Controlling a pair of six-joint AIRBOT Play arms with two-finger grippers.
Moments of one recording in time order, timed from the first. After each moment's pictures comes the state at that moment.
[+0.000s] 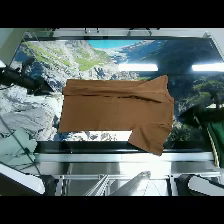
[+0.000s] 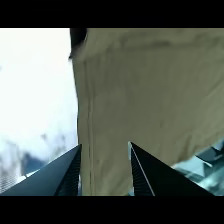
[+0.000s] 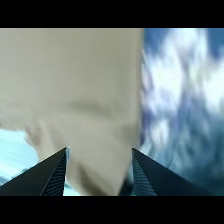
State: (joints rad) left arm 0.36 -1.84 1.65 0.97 -1.58 -1.18; right arm -0.60 -1.28 0.72 -0.84 1.32 1.12
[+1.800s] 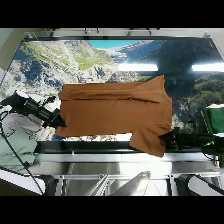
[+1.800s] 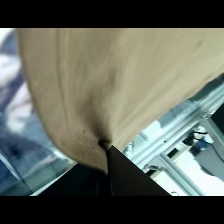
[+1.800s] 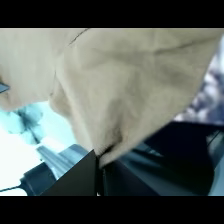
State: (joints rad) left arm 0.31 -1.79 1.13 0.98 -1.60 -1.16; right arm -0.56 -1.20 0.29 -0.53 1.27 0.88
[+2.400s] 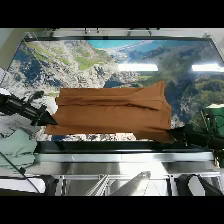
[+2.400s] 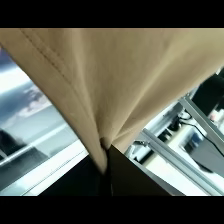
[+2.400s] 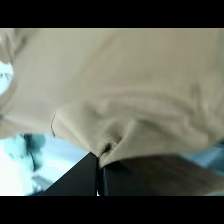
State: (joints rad) left arm 0.40 -1.61 1.13 0.96 -1.73 -1.11; right arm -0.62 -0.77 0.29 -0.51 1.34 1.02
